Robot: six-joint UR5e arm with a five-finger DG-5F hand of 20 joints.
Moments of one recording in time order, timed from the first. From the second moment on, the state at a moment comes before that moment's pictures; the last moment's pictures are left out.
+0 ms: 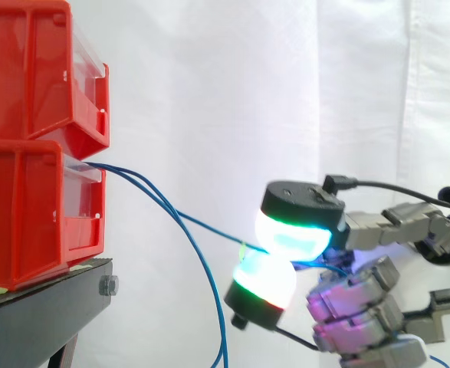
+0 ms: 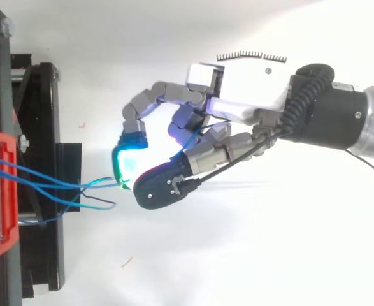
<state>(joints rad) 0.12 -2.27 -1.28 -2.91 -1.30 -0.03</state>
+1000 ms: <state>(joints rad) 0.13 -2.20 -1.29 -3.02 -1.29 -0.10</state>
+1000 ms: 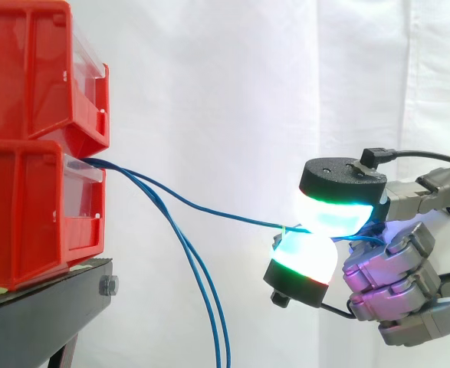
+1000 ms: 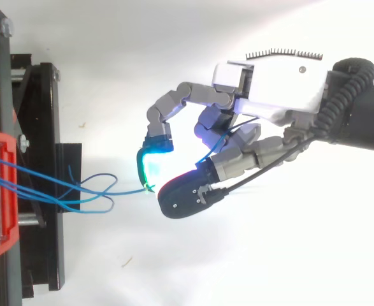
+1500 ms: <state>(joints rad) 0.14 -2.20 -1.29 -3.01 -1.29 -0.13</state>
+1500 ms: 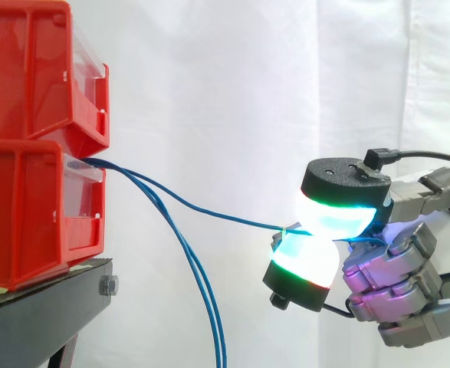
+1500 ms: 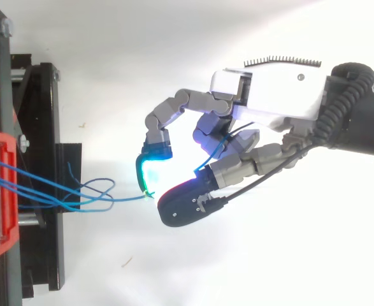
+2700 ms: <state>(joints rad) 0.14 -2.20 -1.29 -3.01 -1.29 -0.13</state>
